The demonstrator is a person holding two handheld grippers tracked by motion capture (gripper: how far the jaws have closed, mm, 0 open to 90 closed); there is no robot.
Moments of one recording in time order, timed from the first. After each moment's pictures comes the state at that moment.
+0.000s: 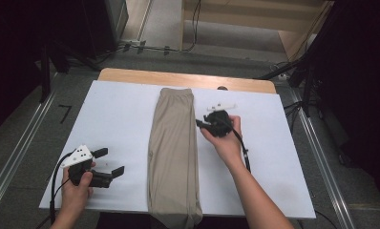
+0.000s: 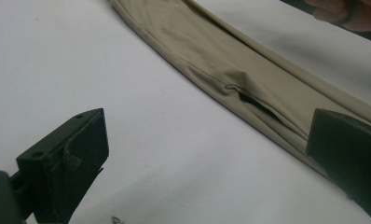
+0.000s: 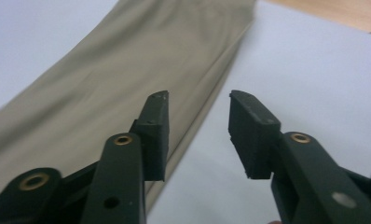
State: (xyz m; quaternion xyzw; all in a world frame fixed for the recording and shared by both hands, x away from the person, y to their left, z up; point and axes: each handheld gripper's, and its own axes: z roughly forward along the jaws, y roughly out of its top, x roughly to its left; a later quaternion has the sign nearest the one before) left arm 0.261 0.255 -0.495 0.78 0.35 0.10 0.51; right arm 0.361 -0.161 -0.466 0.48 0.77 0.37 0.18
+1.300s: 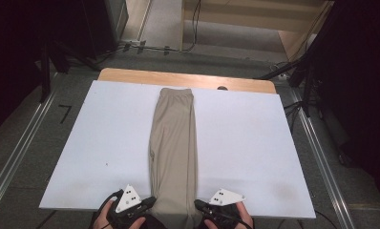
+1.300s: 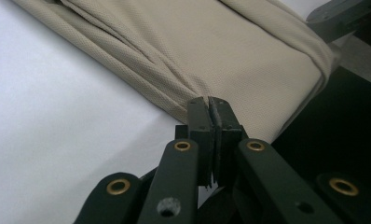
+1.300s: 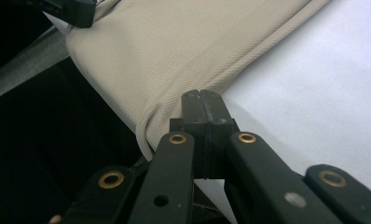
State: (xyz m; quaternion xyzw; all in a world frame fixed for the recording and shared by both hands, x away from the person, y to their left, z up) left arm 0.164 0.150 -0.509 0.85 0.33 0.07 0.40; right arm 0.138 -0.151 -0.521 0.41 0.82 0.39 0.08
